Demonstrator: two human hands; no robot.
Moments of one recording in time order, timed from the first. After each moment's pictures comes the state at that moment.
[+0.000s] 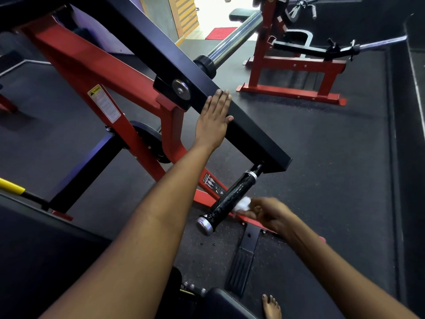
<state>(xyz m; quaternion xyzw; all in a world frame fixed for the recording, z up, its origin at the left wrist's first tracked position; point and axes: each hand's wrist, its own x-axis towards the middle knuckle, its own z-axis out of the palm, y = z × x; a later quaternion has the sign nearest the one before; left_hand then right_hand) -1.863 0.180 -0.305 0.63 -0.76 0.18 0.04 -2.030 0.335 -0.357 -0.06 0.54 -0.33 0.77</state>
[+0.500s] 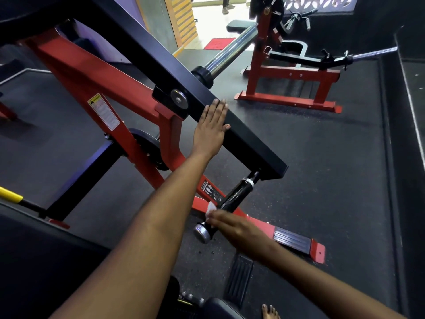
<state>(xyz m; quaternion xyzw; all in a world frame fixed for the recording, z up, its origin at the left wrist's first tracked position) -1.866 0.182 -0.304 0.63 -0.76 0.18 0.04 -2.009 0.366 -0.399 -0.91 0.22 -0.31 0.15</state>
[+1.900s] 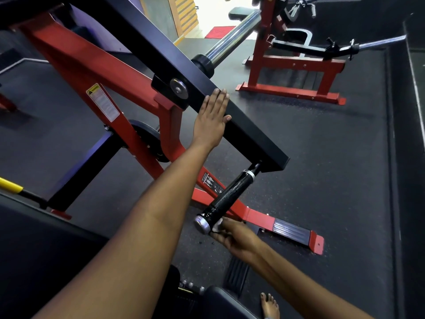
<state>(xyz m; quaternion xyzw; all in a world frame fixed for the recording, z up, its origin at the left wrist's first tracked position) -1.864 0.178 -0.308 0.63 -0.75 0.18 0.04 -1.978 0.393 -0.385 -0.08 0.43 -0.30 0.85</state>
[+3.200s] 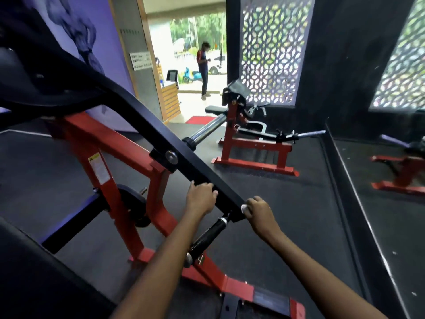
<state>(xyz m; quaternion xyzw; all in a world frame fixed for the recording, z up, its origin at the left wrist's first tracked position) -1.918 0.308 -0.236 0.68 -0.73 -0.02 0.06 -2.096 0.338 -0.289 -0.71 0.60 -0.34 0.16</state>
